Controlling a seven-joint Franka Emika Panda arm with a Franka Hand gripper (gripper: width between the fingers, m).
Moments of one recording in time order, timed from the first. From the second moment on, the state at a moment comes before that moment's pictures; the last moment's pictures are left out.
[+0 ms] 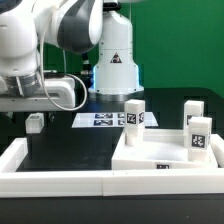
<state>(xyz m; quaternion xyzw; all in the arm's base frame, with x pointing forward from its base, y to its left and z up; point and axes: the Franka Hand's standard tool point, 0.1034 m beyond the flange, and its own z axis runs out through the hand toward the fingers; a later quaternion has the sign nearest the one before) 0.372 -0.215 0.021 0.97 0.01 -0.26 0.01</state>
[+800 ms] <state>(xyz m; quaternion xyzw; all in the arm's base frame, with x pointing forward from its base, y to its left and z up) 0.354 -0.211 0.010 0.89 0.02 -0.45 -0.01</state>
